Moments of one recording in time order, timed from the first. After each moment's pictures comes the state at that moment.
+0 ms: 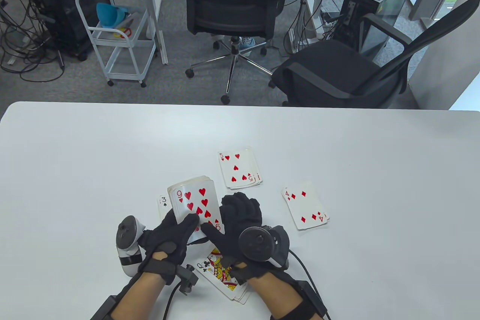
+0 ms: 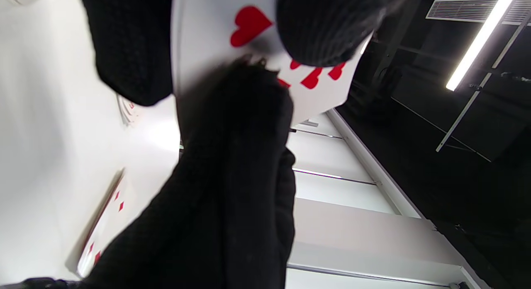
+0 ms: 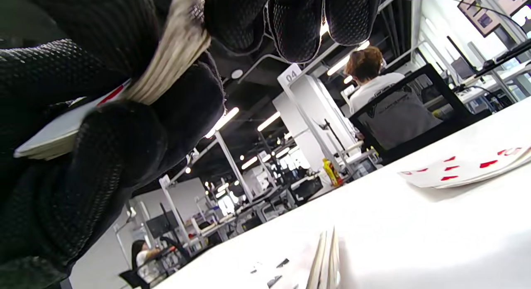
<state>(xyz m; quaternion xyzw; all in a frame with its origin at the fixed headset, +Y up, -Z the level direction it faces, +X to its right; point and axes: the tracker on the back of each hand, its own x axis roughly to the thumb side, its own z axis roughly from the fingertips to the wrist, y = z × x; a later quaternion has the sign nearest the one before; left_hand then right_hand) -0.207 -0.745 -0.270 -0.07 -0.07 0.77 0.63 0.020 -0.707 -0.269 0.21 -0.16 0.90 0.33</state>
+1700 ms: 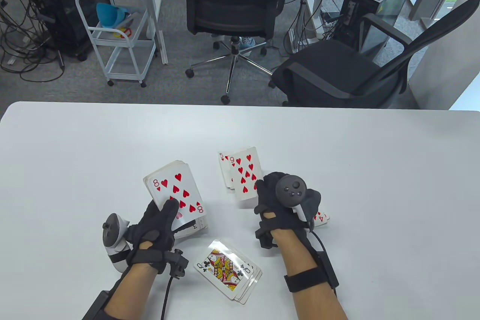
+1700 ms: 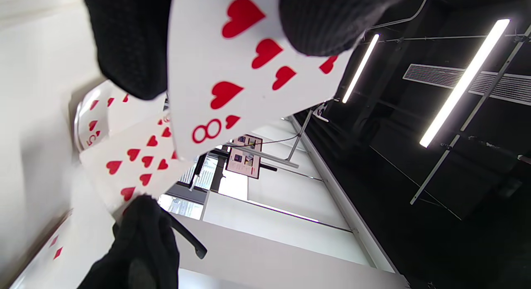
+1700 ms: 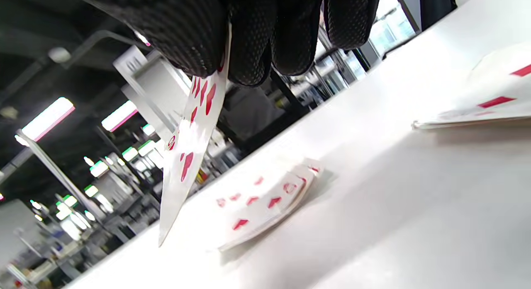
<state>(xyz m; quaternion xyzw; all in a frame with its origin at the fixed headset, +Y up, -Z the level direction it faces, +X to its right) -0.233 -0.740 -0.282 -0.02 -0.03 0.81 0.59 0.096 -0.718 -0.377 -0.05 -0.02 0.95 0.31</state>
